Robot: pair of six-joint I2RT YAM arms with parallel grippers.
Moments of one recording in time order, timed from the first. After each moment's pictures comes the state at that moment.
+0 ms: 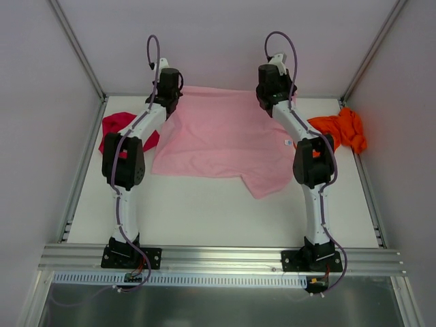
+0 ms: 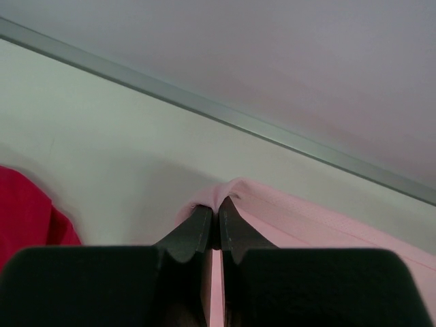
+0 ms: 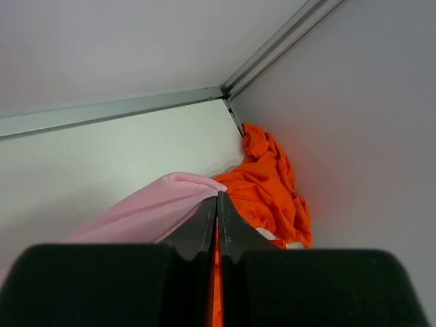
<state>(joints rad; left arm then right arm) -0.26 2.15 1.86 -0.13 -0.45 -0.41 0.34 2.29 2.09 -0.17 1.01 -0.29</state>
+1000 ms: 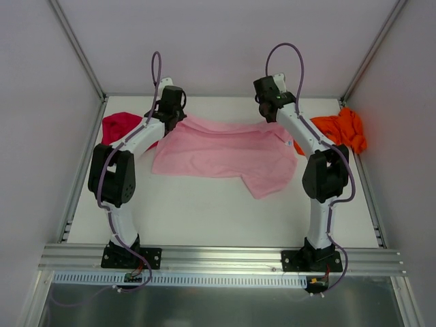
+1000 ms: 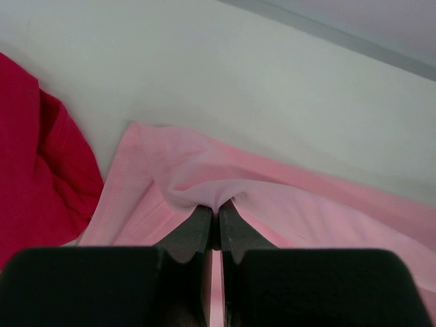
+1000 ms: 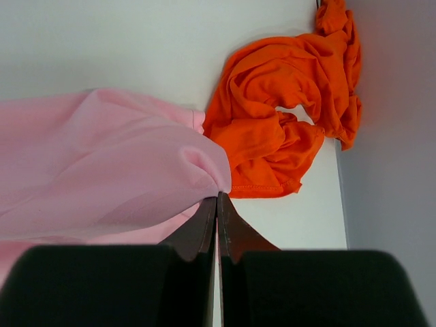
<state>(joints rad) -0.32 1.89 1.50 -0.21 -0.37 -0.48 0.41 2.03 1.92 -0.82 0.77 0.13</state>
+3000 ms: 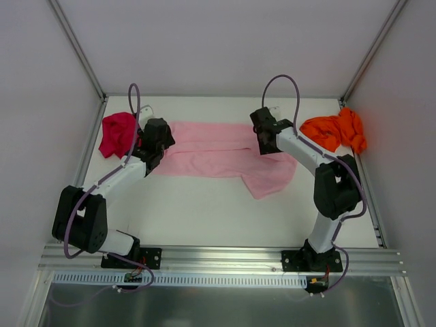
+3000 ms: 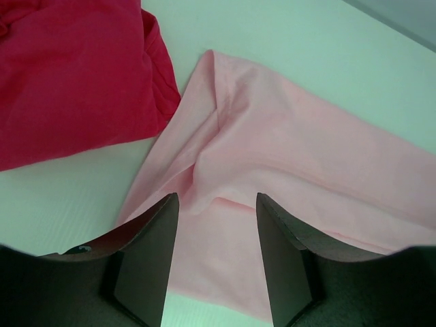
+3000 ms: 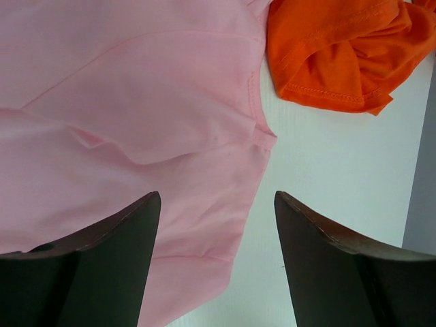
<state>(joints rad) -0.34 1.43 0.91 -0.04 -0.45 -0.56 0.47 1.83 1.44 -0.76 0.60 0.27</state>
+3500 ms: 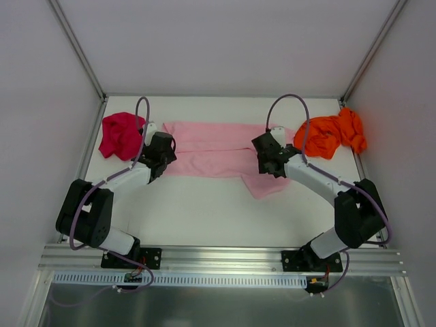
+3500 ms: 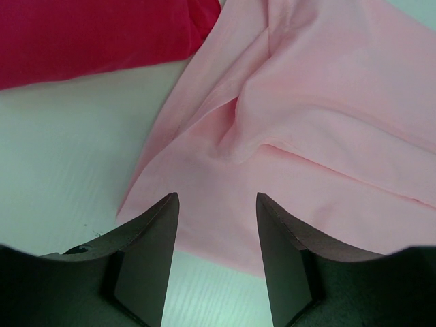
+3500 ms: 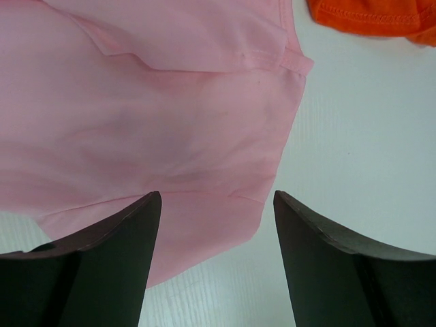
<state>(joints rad) -0.37 1.46 0.79 -0.07 -0.48 -0.63 0.59 1.53 1.06 -0.62 0.59 0.43</state>
